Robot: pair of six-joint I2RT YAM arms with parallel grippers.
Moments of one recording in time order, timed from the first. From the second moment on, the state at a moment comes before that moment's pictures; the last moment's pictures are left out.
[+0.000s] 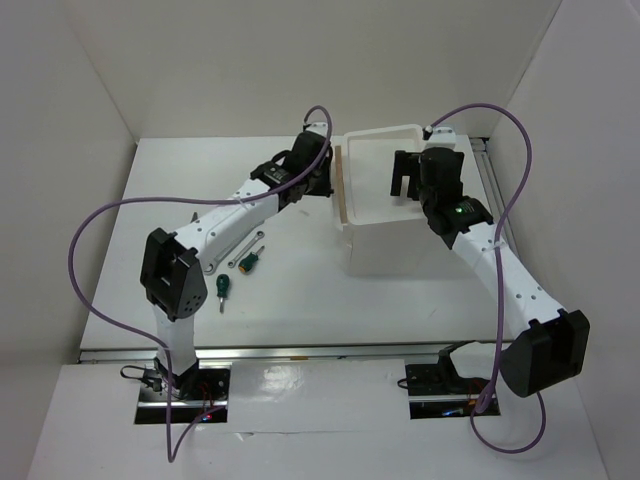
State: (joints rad) left arm -0.65 1.90 1.81 -0.53 -0.22 -0.44; right arm 0.32 1.27 1.17 -0.32 0.36 0.15
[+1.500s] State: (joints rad) left arm -0.36 2.34 1.03 1.25 0.68 -1.67; right arm 0.36 1.30 1.17 -0.31 0.44 0.12
